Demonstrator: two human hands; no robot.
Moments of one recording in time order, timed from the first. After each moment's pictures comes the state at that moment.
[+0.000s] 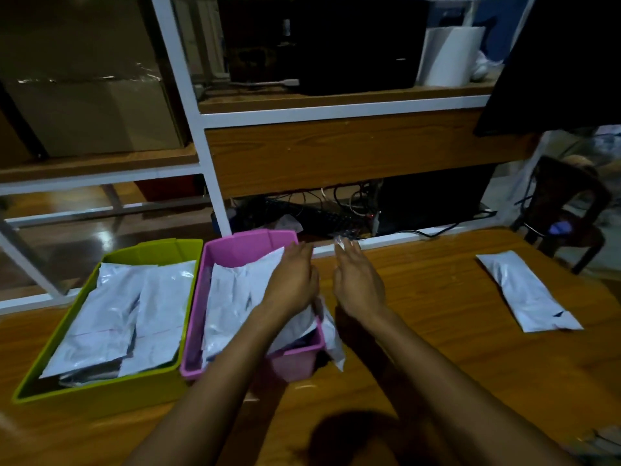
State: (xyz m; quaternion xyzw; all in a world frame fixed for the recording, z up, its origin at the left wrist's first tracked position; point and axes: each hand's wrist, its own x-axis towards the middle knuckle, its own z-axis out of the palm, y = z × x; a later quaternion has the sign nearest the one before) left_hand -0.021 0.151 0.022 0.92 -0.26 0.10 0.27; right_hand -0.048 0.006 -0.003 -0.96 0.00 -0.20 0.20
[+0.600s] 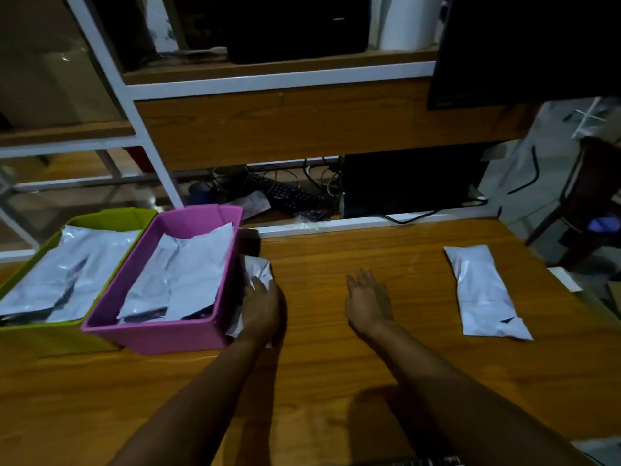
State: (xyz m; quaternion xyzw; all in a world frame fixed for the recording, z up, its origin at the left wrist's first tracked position) left_hand -0.054 0.030 -0.118 1.00 0.01 0.00 0.01; right_hand -0.068 -0.195 -0.104 -0.99 0.00 0.03 0.13
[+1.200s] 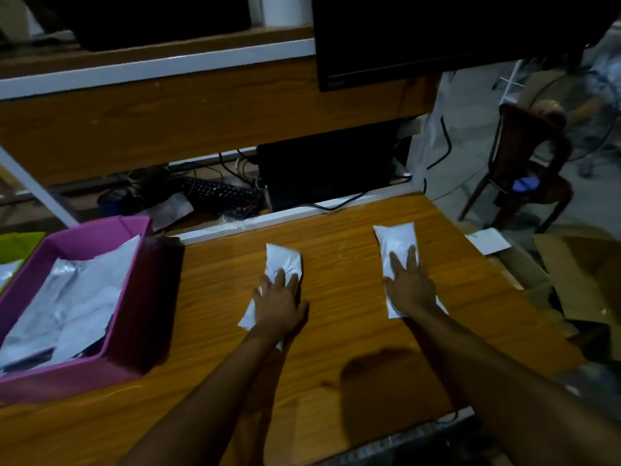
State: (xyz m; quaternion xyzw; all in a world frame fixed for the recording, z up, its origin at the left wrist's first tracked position) left_hand -0.051 -0.147 -0.127 0.99 -0.15 -0.05 0.04; right_hand -0.090 -0.423 -0.136 -0.97 0.21 0.00 0.10
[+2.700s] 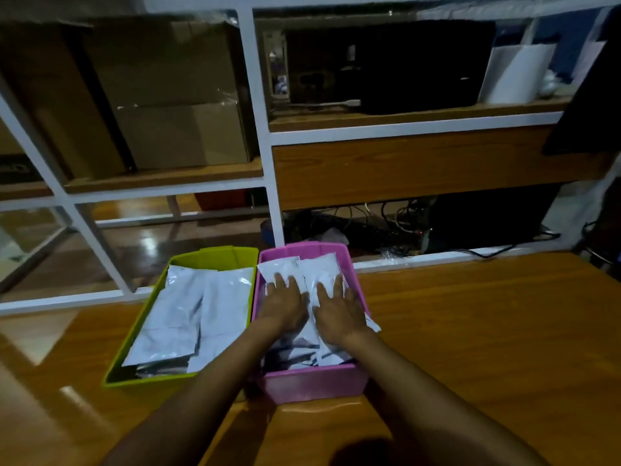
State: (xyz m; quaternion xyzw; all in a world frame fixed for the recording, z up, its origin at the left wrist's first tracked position) left_hand 0.030 0.268 -0.048 0.99 -0.09 -0.03 0.08; right_hand -0.025 0.127 -0.033 -0.99 -0.03 0.03 0.13
